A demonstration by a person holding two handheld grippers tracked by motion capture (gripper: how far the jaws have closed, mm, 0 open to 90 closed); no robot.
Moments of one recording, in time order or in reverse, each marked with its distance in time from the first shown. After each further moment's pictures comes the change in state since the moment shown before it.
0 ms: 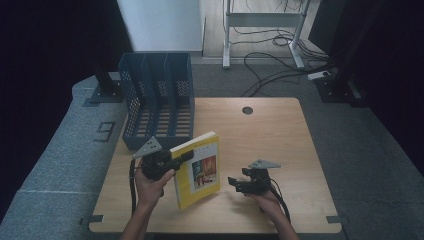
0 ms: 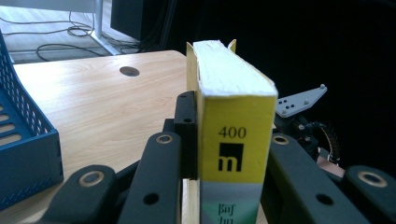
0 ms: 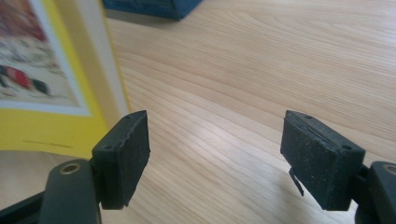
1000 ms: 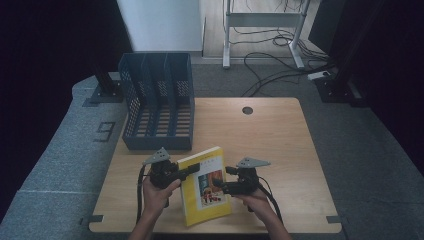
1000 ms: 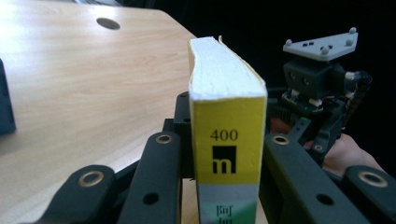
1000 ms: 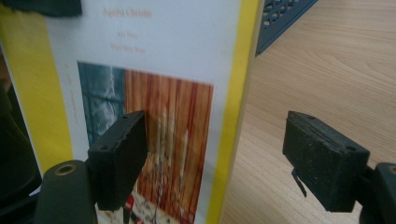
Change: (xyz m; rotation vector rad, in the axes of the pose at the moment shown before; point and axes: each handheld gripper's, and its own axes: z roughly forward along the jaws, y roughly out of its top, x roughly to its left) left arm 0.003 -0.036 0.018 0.090 -0.060 -0.083; right arm 0.044 0.026 0.002 -0.054 0.188 -0.046
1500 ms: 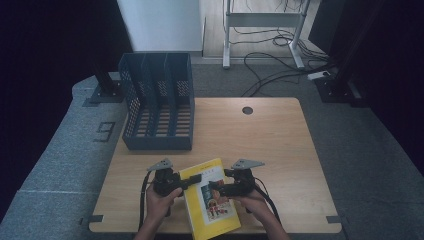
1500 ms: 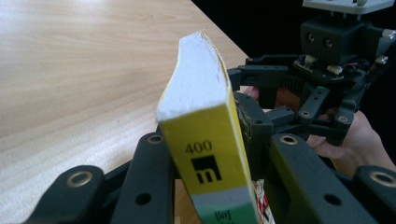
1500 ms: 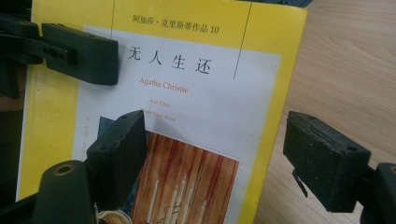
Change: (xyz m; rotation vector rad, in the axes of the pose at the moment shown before) left arm 0.015 -0.037 0.014 0.068 -0.049 -0.107; right arm 0.005 -0.003 0.010 0.053 0.005 -0.015
